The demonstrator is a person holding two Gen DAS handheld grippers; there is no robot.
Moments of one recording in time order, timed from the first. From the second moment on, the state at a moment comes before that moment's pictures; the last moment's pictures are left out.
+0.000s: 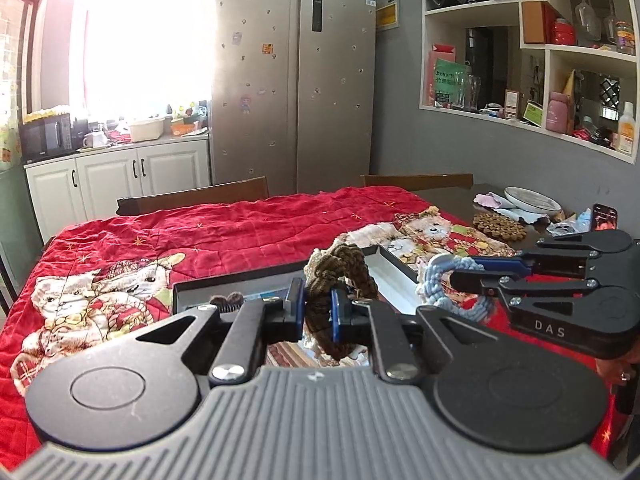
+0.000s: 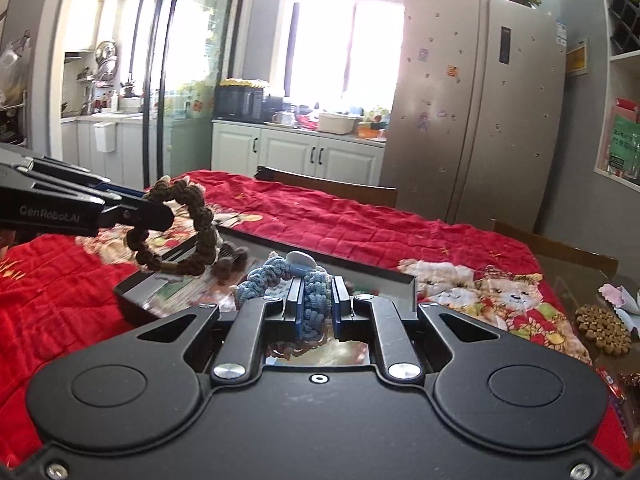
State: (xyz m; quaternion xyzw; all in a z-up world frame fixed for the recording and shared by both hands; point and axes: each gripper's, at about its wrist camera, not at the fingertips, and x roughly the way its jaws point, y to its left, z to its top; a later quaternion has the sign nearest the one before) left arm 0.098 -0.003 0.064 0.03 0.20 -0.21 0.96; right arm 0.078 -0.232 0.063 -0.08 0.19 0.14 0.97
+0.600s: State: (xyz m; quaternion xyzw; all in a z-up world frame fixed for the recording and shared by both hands) left arm 0.180 -0.015 0.054 0.00 0.23 -0.18 0.96; right arm 0.191 -0.240 0.062 -0.06 0.20 0.09 0.97
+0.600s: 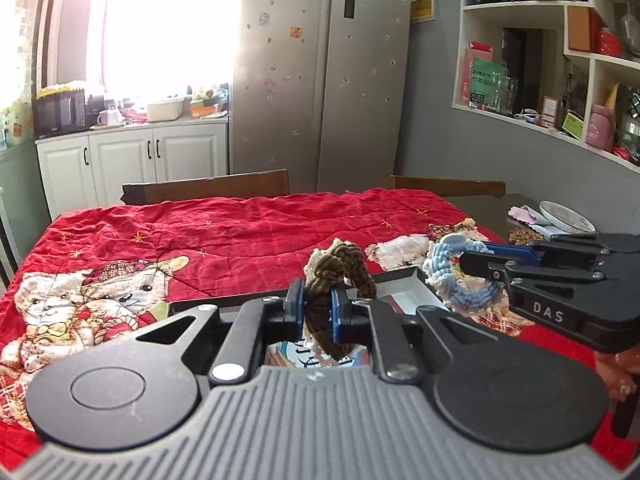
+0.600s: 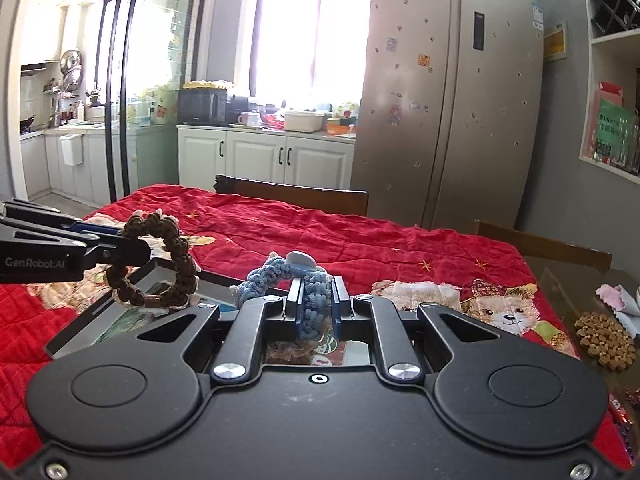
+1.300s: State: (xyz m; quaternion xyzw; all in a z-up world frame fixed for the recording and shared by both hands) left arm 0.243 -0.014 0.014 -0.04 0.27 -0.16 0.95; right arm 0.286 -0.272 -0.004 0.00 0.26 0.04 0.97
